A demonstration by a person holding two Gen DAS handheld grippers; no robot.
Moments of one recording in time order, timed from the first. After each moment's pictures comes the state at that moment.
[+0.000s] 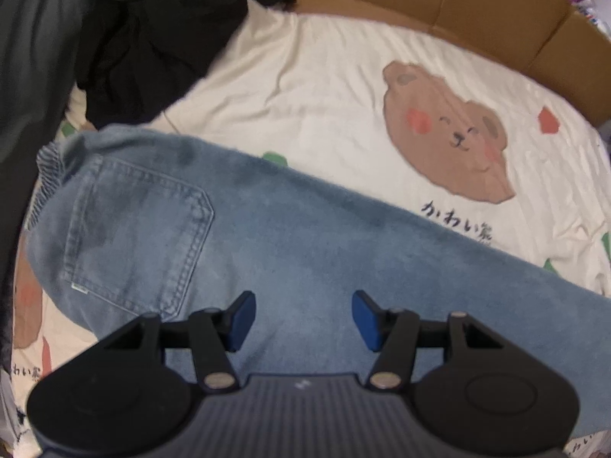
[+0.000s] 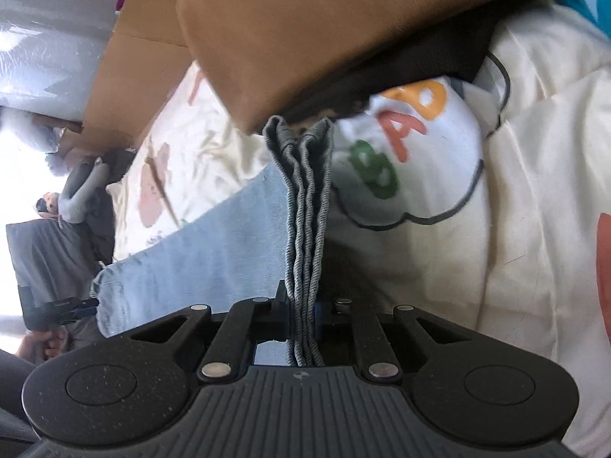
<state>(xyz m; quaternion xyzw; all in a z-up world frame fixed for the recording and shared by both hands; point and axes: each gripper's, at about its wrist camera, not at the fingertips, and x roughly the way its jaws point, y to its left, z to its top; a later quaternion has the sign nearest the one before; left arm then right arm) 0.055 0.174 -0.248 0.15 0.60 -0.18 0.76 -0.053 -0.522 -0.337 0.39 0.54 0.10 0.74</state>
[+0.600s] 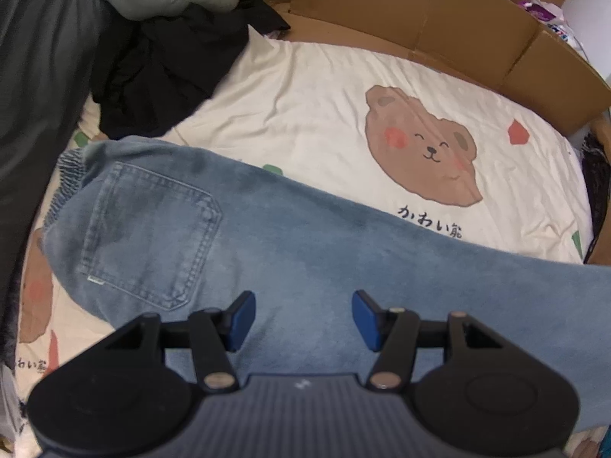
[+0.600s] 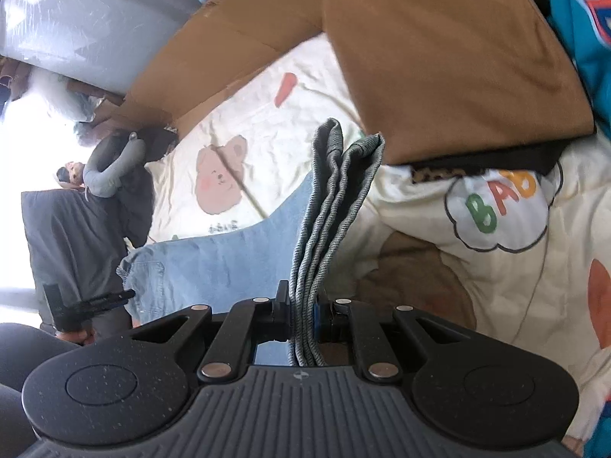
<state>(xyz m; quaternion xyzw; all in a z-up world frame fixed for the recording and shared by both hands) 0.028 0.197 -0.207 0.13 0.58 -0.19 0.78 -0.015 -0.464 -0.167 0.34 0.55 0.11 0.75</state>
